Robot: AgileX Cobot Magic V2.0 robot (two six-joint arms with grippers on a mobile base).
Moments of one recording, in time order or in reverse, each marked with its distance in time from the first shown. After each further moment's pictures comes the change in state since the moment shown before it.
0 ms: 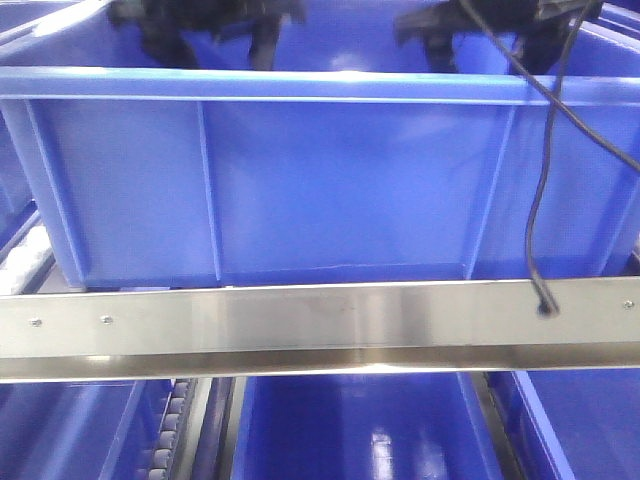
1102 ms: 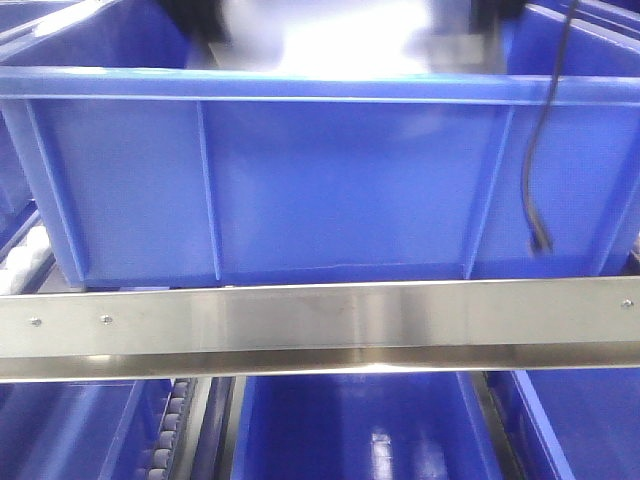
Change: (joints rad) left arm -0.045 -0.138 0.171 0.033 -0.023 -0.090; right arm 0.022 -0.075 0.004 0.001 0.063 0.013
